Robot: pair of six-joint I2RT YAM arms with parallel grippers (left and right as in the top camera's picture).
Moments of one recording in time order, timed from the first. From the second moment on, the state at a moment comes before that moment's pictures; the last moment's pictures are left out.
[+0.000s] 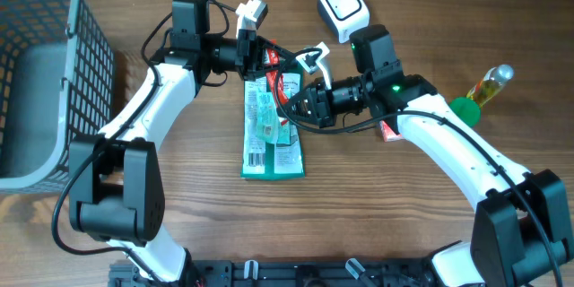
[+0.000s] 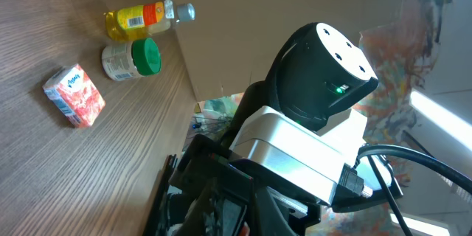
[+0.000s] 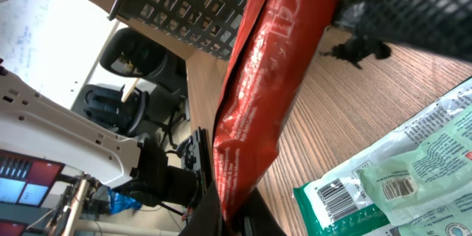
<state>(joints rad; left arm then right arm) -0.16 1.83 1.26 -0.07 1.52 -0.71 0.41 1.64 1.11 -0.30 -1.13 0.11</state>
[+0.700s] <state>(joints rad) -0.16 1.84 1.26 -0.14 1.26 -0.65 0.42 1.63 1.10 -0.31 -1.12 0.12</state>
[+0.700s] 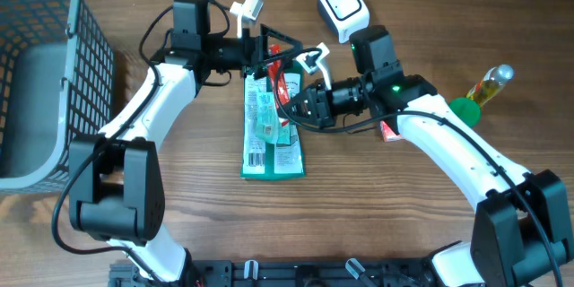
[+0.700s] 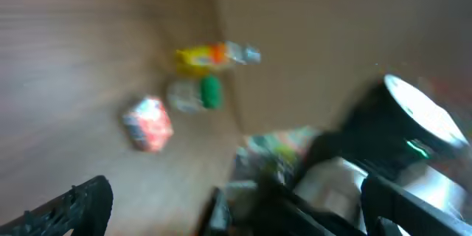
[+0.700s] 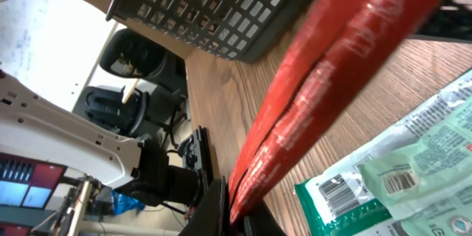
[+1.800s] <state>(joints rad) -0.17 1.84 1.26 -0.62 0.05 -0.47 0.42 1.63 1.10 -0.47 -0.81 0.12</state>
